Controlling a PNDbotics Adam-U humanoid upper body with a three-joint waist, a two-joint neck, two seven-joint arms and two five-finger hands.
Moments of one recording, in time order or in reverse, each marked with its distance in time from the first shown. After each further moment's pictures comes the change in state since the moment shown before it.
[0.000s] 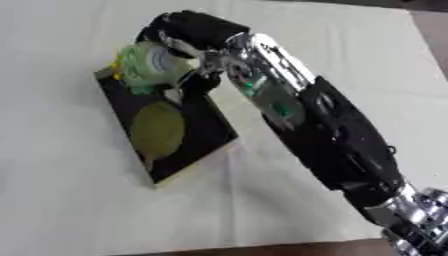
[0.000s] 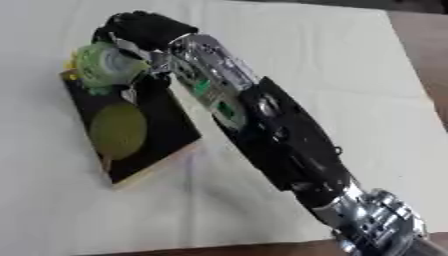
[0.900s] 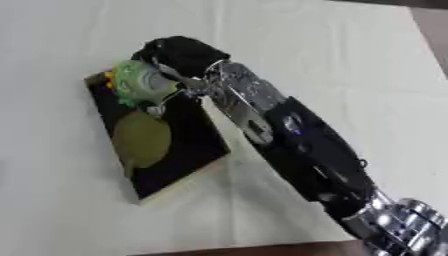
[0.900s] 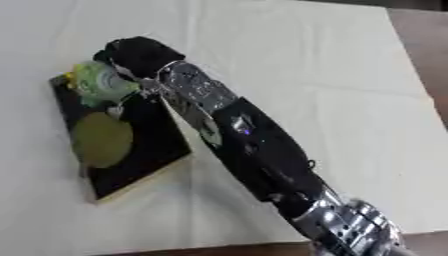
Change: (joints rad) left arm 0.000 -0.008 -0.005 0.000 0.000 0.002 -0.002; right arm 0.010 0.048 -0.005 0.050 0.109 -0.050 -0.082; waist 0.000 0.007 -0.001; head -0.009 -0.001
